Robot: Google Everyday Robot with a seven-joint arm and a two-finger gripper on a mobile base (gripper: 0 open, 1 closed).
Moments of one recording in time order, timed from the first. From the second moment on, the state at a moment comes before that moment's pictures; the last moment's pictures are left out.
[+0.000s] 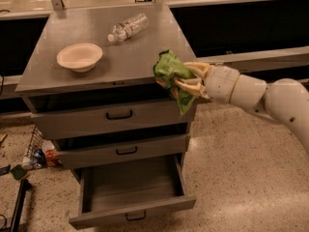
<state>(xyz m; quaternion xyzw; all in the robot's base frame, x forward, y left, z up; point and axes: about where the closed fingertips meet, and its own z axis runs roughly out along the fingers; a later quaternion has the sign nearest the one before) 0.614 -0.091 0.877 -0.49 0.53 0.15 0.68</state>
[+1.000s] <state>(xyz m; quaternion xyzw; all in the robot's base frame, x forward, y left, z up) 0.701 -0.007 0.921 -0.66 0.44 0.16 0.59</state>
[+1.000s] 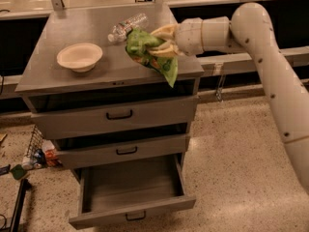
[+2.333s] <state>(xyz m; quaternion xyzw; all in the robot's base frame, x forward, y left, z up) 0.831 -0.008 0.976 -0.61 0.45 0.09 0.64</state>
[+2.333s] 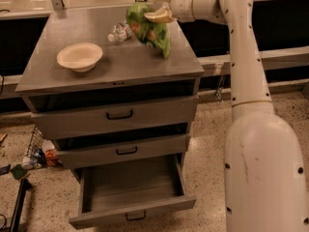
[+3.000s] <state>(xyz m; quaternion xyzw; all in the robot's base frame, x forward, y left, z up) 0.818 -0.040 1.006 -0.58 0.45 0.09 0.68</state>
